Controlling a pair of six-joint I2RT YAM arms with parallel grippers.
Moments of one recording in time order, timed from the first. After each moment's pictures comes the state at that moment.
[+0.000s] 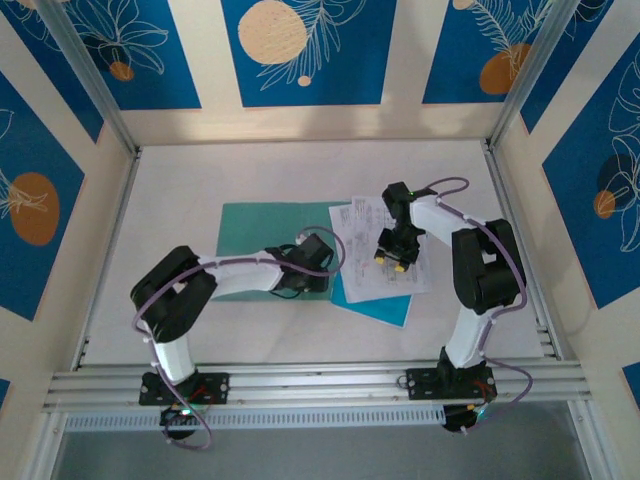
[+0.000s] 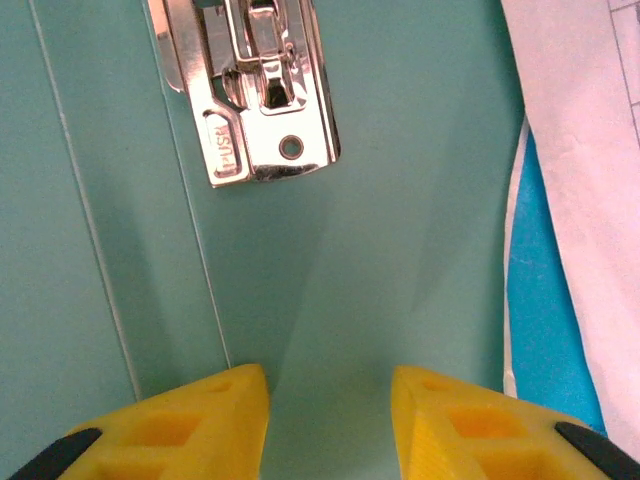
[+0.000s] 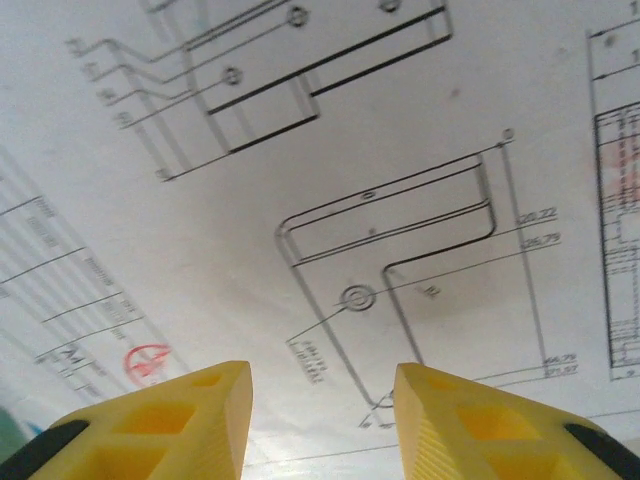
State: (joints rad) left arm -0.91 1.79 1.01 -0.33 -0.09 -0.71; right arm 0.30 1.81 1.22 -0.98 -0.13 0.74
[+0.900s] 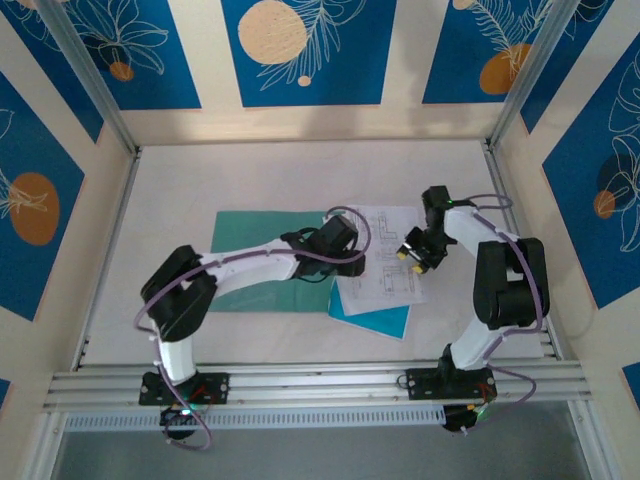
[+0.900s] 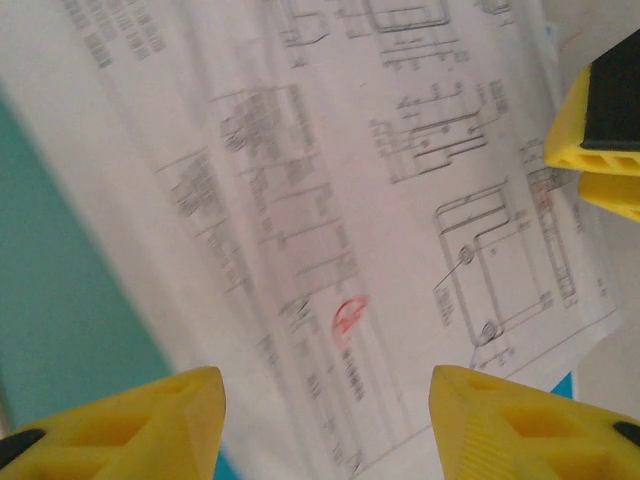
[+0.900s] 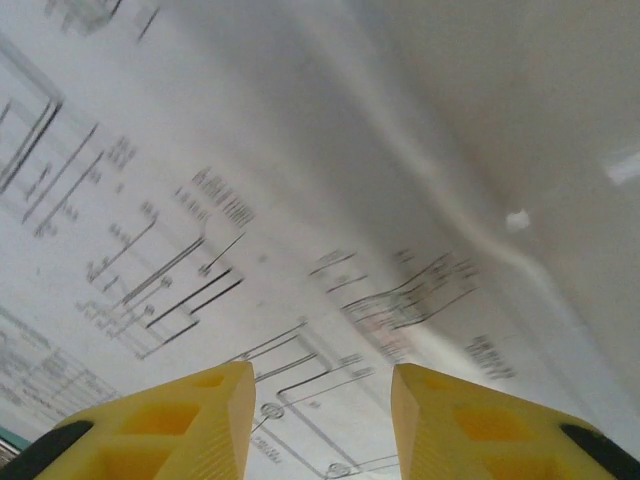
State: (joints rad) left arm -0.95 1.88 1.34 -0.38 -0.01 -0.68; right arm 0.04 1.67 1.05 -0.85 -0.24 0.78
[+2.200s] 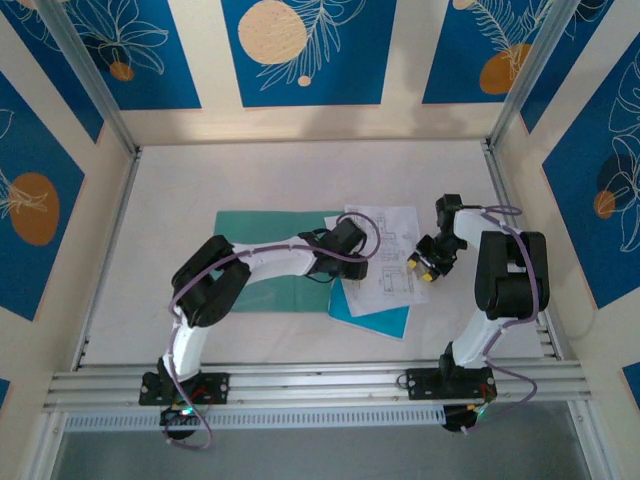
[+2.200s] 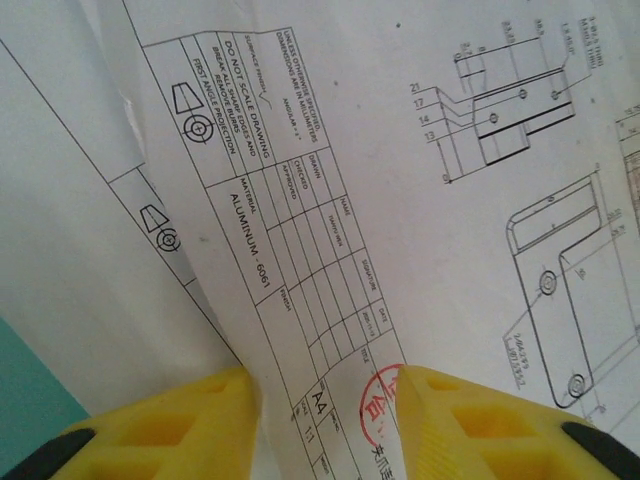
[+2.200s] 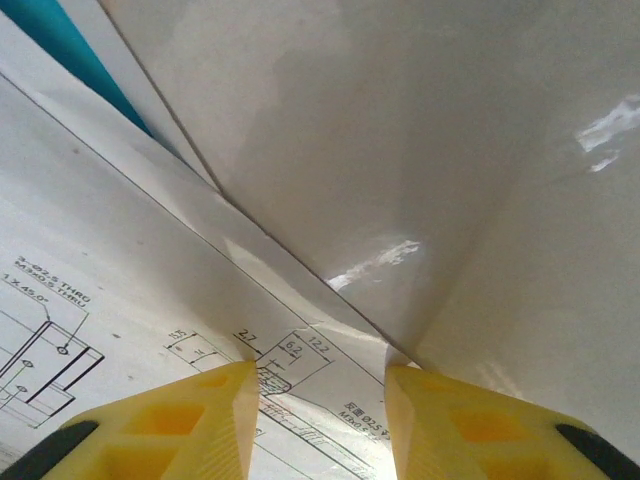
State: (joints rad) left arm -0.93 2.03 1.39 -0.35 0.05 -0.65; right arm -0.03 1.74 1.01 -0.85 -0.25 0.71
